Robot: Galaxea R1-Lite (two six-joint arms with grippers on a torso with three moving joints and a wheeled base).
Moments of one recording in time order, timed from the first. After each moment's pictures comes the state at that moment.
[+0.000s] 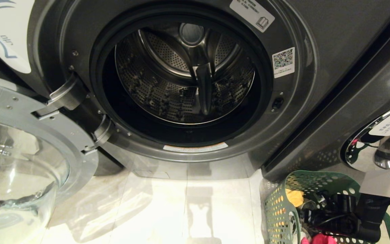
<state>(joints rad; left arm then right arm) 0.00 0.00 0.00 0.00 0.00 -0.01 -0.34 2.82 -0.94 -0.98 0.73 0.12</state>
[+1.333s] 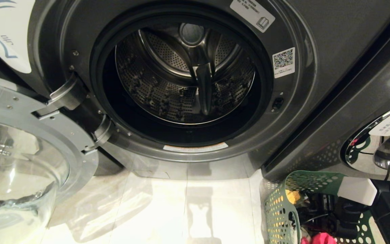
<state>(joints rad) 0.00 0.00 0.00 0.00 0.00 -0.01 -0.23 2.96 -1.13 -0.99 0.60 0.17</state>
